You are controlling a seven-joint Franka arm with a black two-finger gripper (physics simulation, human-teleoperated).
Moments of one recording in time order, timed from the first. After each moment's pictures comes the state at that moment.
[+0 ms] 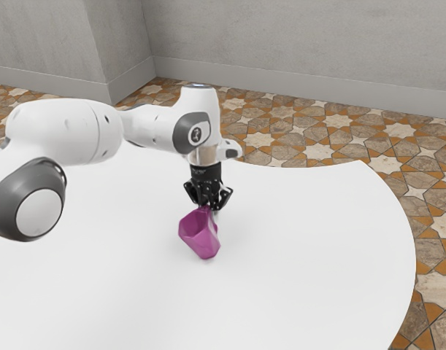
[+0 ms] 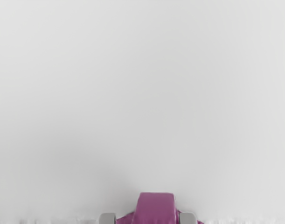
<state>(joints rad) -0.17 0.64 0.07 -1.42 -0.13 1.89 -0.03</state>
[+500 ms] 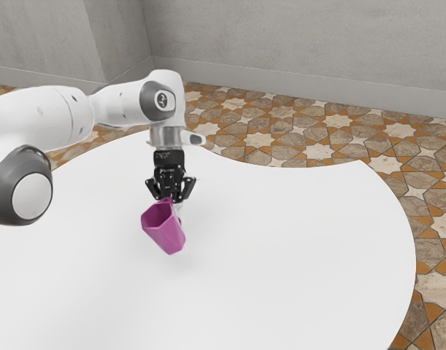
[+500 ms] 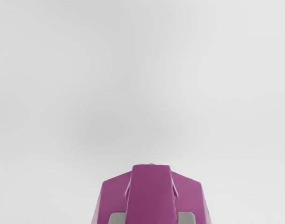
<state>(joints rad) 0.05 0.68 -0.02 -1.25 -0.21 1.39 -0.09</state>
